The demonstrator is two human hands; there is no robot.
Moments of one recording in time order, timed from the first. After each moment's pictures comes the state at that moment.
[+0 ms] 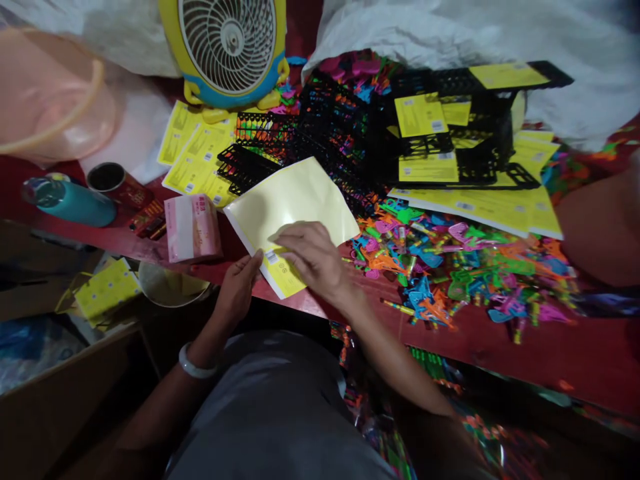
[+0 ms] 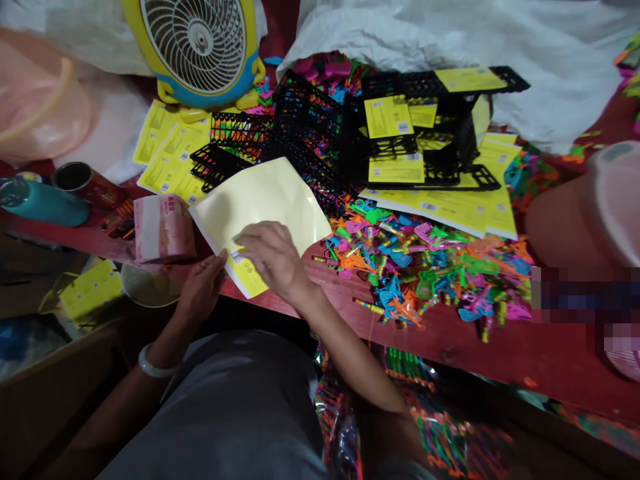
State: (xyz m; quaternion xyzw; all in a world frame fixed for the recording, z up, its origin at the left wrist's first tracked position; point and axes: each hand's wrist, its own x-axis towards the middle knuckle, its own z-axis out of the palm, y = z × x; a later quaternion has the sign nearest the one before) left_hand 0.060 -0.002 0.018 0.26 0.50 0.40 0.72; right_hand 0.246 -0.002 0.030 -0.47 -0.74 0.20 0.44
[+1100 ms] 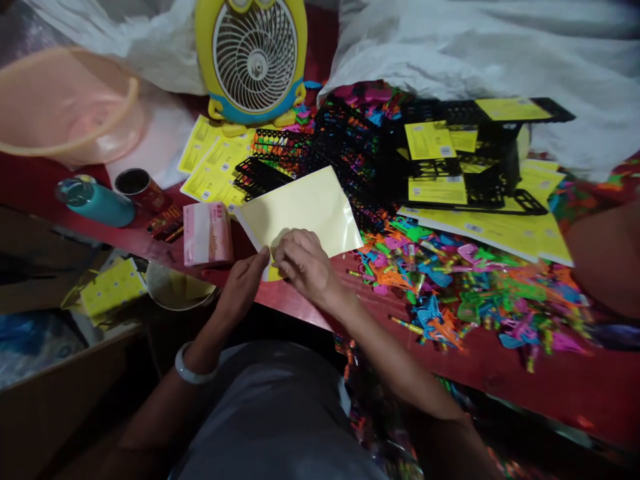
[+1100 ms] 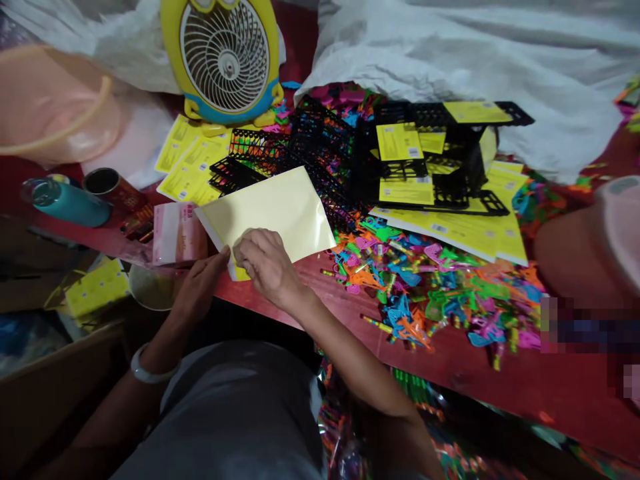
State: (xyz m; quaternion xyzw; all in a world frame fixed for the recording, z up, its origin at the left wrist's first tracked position) left_hand 0.043 0.013 0.060 0.50 0.55 0.32 0.59; right_hand 0.214 0.014 0.038 -0.43 -0.80 0.19 0.39
